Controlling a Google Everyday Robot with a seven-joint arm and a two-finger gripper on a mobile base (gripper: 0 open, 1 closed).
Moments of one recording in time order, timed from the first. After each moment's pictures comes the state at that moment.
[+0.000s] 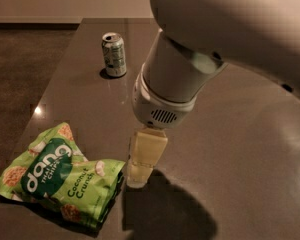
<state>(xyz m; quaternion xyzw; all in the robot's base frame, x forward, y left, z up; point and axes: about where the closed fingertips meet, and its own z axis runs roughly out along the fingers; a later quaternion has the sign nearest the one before) 0.389 0.019 0.907 -0.69 0.70 0.08 0.17</state>
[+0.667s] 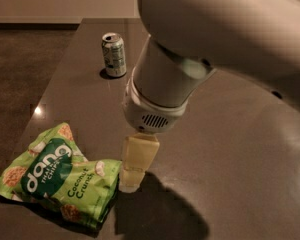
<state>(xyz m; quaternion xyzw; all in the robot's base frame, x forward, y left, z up) 0.383 0.034 0.906 -0.70 0.69 0.08 0.17</state>
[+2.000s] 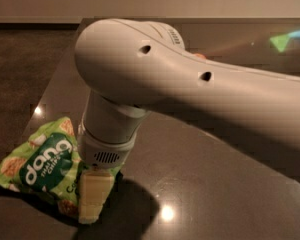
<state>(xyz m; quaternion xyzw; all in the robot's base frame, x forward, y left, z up) 0.343 0.111 0.848 -0.74 0.64 0.15 0.13</state>
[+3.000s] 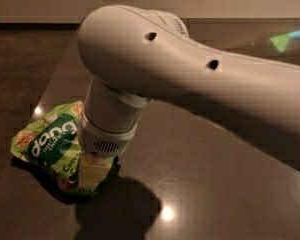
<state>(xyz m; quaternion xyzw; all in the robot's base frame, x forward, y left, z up) 0.358 0.113 0.863 -0.73 0.65 0.15 0.15</state>
